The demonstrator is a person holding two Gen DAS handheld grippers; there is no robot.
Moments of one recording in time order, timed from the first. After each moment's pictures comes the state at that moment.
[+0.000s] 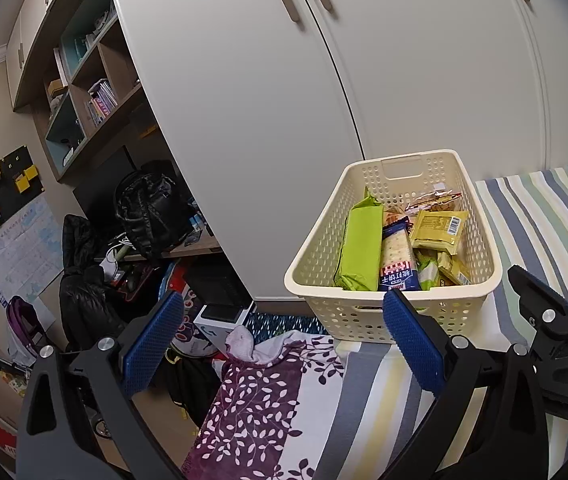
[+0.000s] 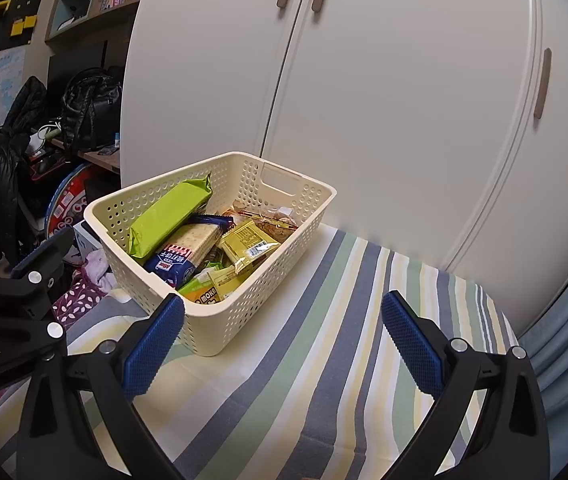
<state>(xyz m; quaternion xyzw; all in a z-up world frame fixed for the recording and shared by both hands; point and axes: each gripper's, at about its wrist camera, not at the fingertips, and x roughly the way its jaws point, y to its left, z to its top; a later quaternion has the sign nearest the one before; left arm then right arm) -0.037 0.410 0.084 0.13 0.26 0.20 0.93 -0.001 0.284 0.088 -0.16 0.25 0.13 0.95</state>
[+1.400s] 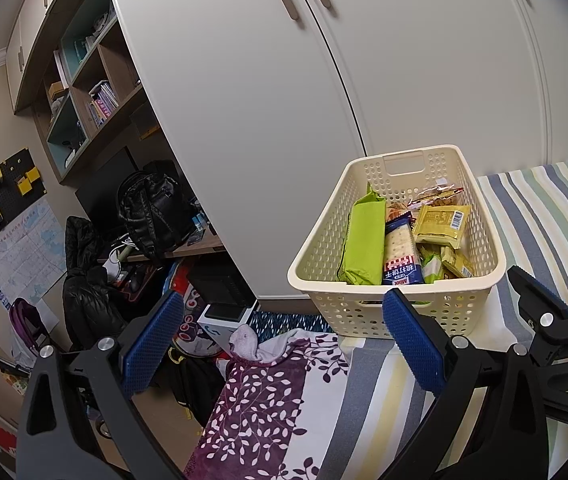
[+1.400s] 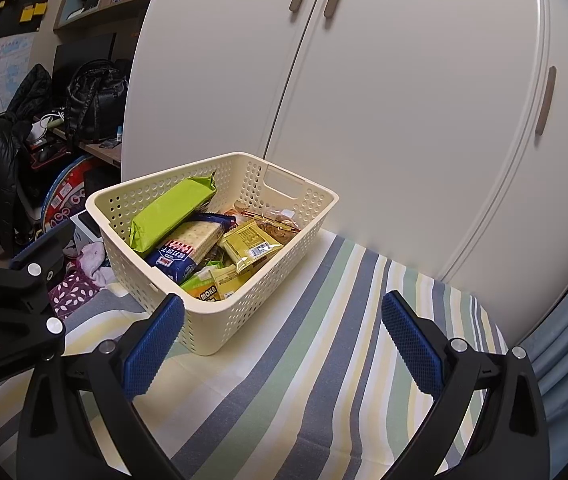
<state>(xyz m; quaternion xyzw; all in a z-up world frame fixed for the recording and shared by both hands) -0.039 0.410 0.085 0.14 0.26 0.21 0.93 -0.004 0.288 0.085 -0.19 0.24 0.13 0.94</state>
